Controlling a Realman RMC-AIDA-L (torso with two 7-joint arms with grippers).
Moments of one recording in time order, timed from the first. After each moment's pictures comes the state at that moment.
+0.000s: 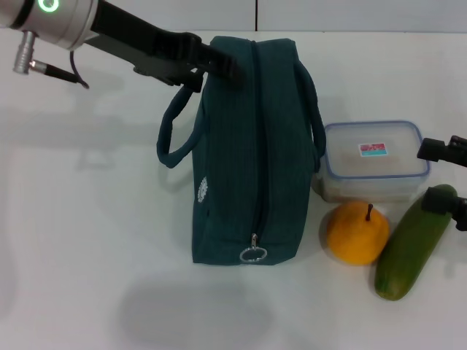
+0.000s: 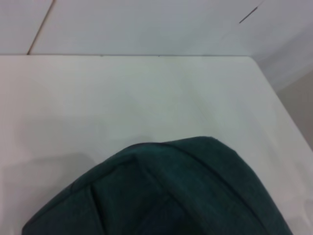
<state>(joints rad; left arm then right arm) -0.79 -2.03 0.90 1.18 2.29 1.72 -2.78 0.41 1.91 -0.95 -0.49 -1.50 -1.89 1.26</state>
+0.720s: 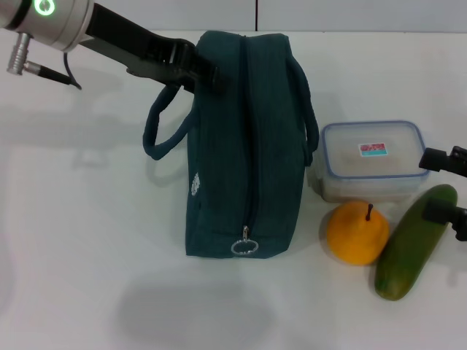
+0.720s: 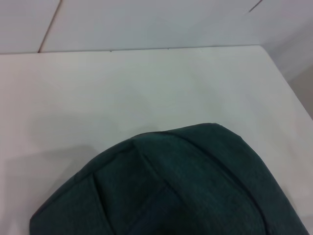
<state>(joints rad) -0.79 -2.01 0.91 1.17 2.31 1.71 -2.74 0.39 1.92 -0.95 -0.48 -1.50 -1.89 1.24</state>
